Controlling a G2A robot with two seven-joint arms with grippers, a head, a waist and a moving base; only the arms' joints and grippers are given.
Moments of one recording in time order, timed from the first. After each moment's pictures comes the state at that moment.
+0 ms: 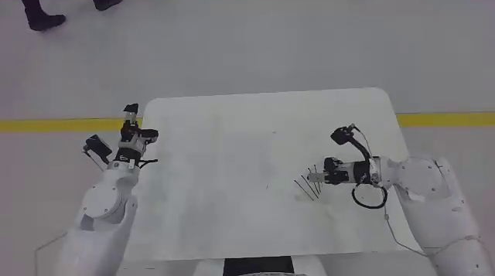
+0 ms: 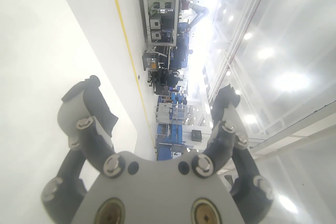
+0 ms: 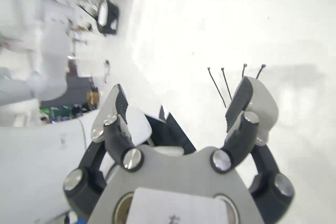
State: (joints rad) left arm 1.73 -1.15 -1.60 -1.80 -0.42 0.00 0.00; right arm -1.50 -1.04 1.49 -1.77 -0.28 -0.34 1.37
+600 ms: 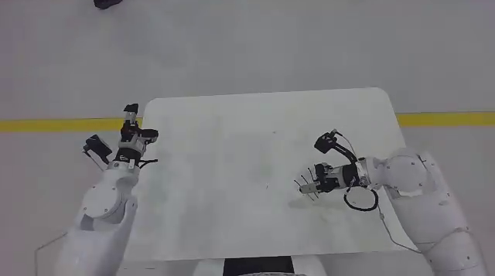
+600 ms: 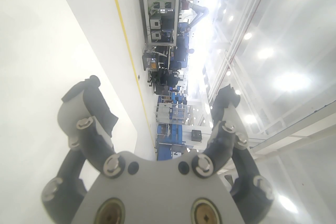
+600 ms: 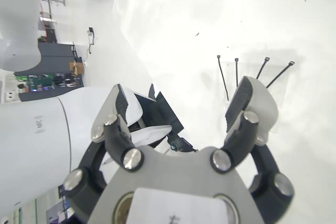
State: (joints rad) left arm 1.73 -1.15 -1.60 -1.80 -0.42 0.00 0.00; right arm -1.44 -1.01 1.37 -1.78 -0.30 -0.34 1.39
